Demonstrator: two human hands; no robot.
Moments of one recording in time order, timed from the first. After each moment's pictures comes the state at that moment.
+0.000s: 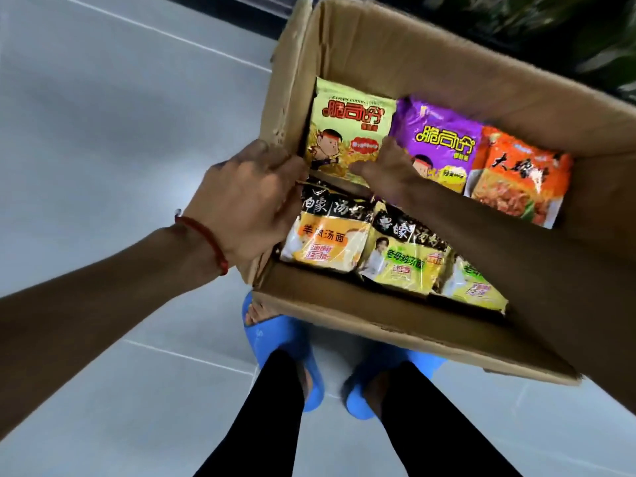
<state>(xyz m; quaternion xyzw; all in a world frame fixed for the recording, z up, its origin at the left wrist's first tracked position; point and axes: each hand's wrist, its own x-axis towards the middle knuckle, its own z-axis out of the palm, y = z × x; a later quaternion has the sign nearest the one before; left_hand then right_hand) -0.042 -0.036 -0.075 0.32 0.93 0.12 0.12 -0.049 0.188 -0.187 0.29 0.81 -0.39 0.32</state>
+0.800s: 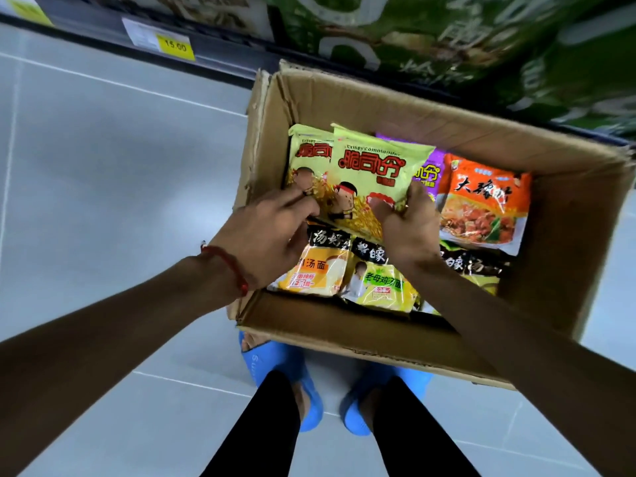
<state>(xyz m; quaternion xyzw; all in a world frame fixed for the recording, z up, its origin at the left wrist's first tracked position) -0.056 0.016 -0.061 0.33 0.89 0.19 0.24 0.002 0.218 -0.109 0.39 0.79 -0.46 0.11</state>
